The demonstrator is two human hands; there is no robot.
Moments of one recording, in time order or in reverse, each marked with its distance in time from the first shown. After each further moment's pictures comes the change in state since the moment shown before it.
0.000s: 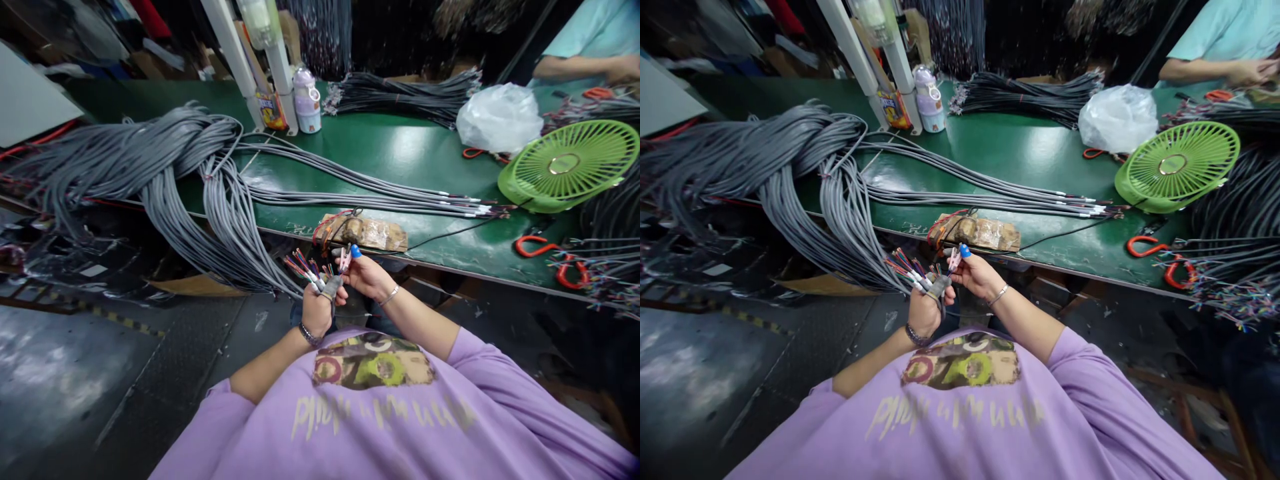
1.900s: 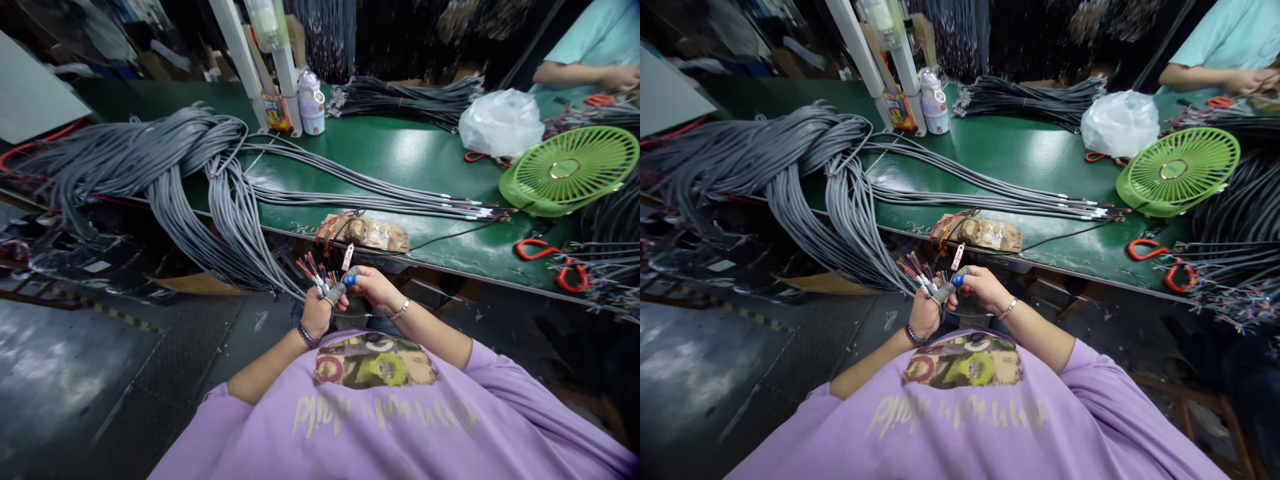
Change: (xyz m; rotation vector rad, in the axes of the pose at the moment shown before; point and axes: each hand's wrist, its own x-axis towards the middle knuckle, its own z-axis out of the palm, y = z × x) left_hand -0.004 -0.010 -0.015 0.095 -0.112 -0.058; right_hand -0.035 0.009 0.000 -0.425 0.049 -0.066
